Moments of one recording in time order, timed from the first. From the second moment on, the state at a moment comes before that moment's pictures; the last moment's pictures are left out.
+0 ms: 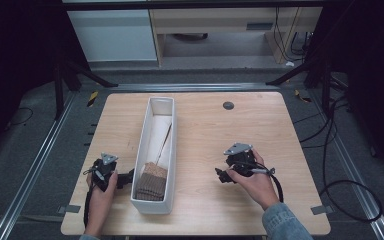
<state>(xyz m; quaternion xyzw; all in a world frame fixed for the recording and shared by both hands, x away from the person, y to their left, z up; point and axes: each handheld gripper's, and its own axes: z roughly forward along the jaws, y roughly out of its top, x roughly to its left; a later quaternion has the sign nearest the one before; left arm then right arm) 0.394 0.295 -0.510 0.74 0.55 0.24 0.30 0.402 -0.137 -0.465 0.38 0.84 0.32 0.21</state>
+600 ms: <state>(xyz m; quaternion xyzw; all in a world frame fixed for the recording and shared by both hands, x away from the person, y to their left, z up) 0.394 0.295 -0.510 0.74 0.55 0.24 0.30 0.418 -0.186 -0.493 0.49 0.78 0.33 0.23</state>
